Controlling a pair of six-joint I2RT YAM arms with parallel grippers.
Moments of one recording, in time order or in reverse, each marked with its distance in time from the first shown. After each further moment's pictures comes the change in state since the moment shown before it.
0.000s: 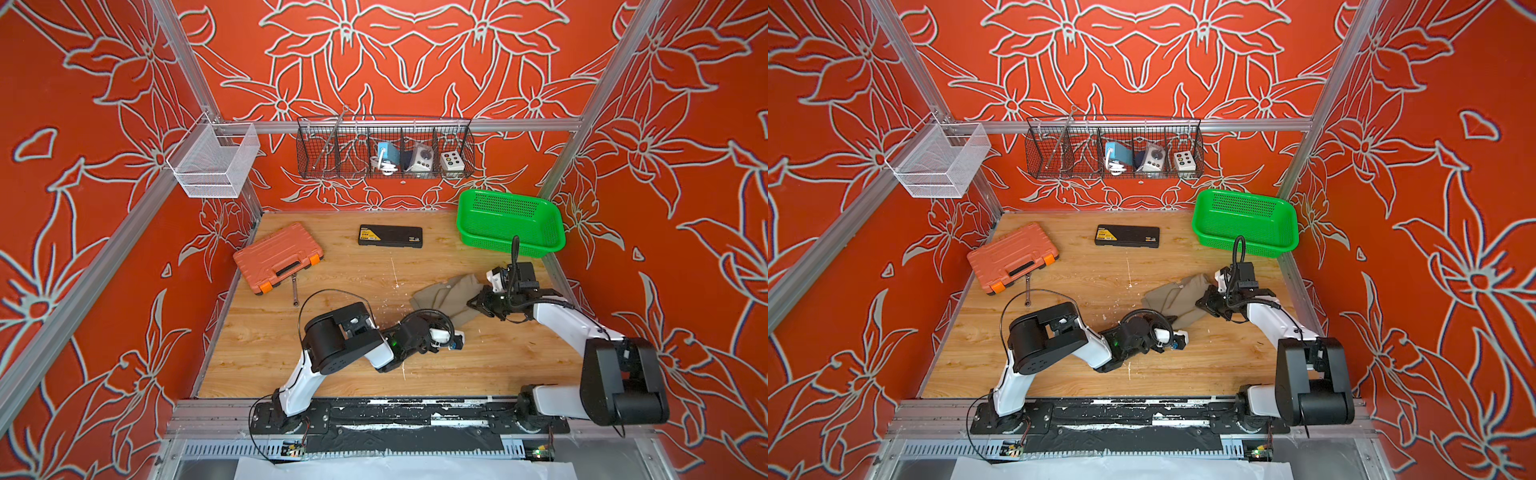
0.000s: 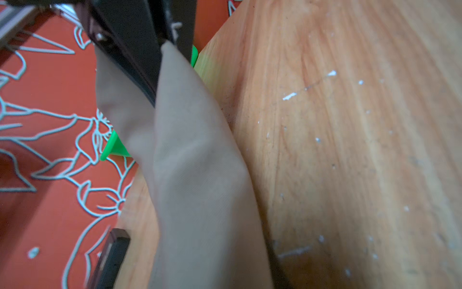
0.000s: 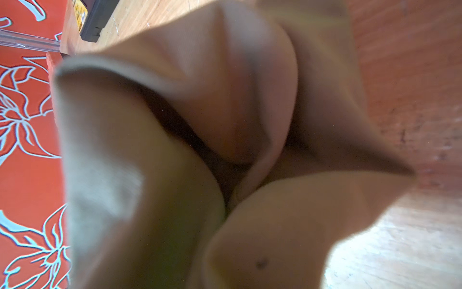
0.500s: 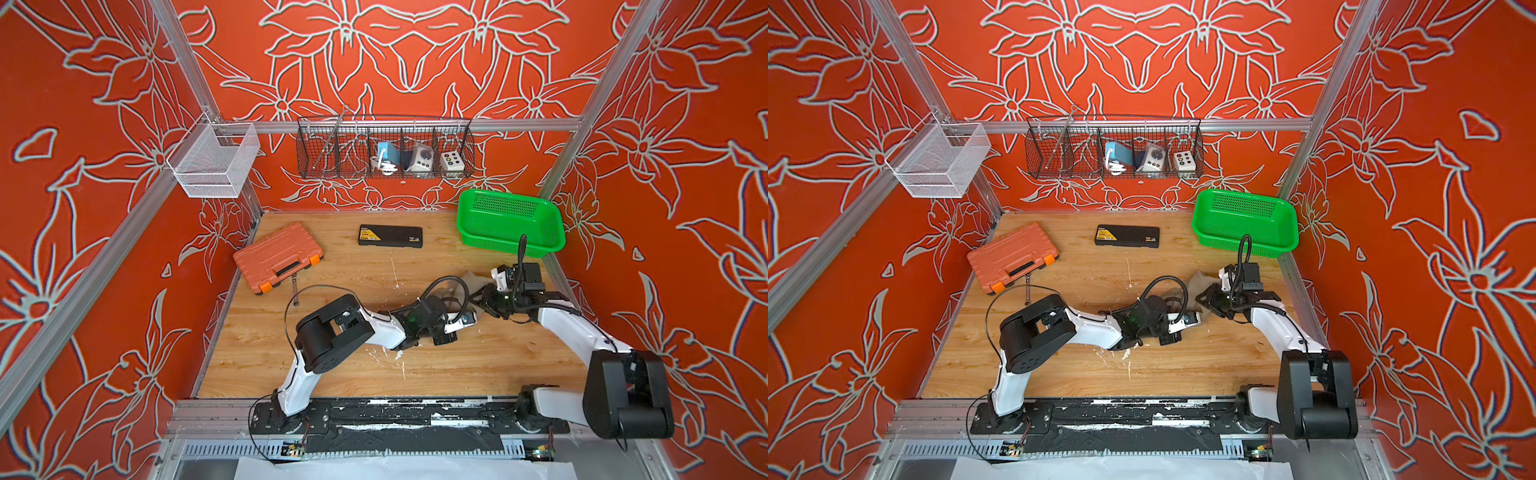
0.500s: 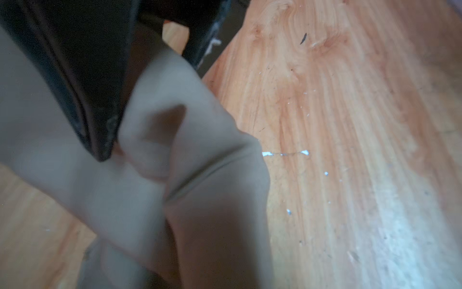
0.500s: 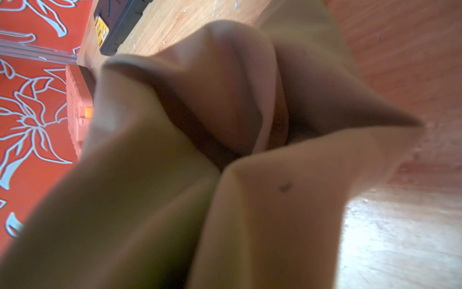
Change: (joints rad) left arm 0.077 -0.051 0.320 -0.608 0.365 -0.467; right arm -0.027 -0.066 -0.008 0.007 -0.004 0.011
